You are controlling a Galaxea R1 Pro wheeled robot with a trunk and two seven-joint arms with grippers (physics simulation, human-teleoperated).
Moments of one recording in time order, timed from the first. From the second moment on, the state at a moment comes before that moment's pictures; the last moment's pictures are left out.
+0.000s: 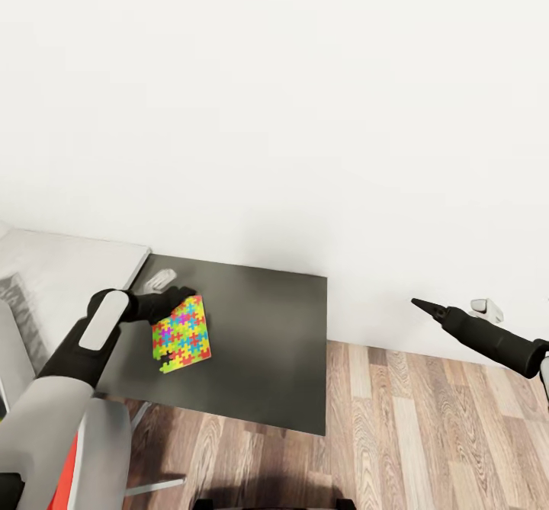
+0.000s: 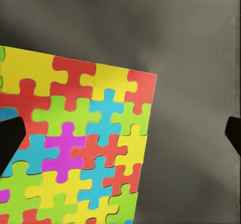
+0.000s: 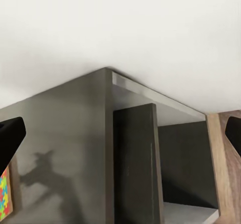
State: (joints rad) left arm -0.83 0.21 -0.04 -1.01 1.07 0.85 0.35; right arm -0.41 -0.27 -0.44 -1.60 -0.72 1.04 0.33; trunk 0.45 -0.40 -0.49
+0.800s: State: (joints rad) left arm -0.77 0.24 0.08 -1.12 1.07 0.89 0.35; right arm -0.41 -0.27 -0.44 -1.60 -0.72 1.04 0.33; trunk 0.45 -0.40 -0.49
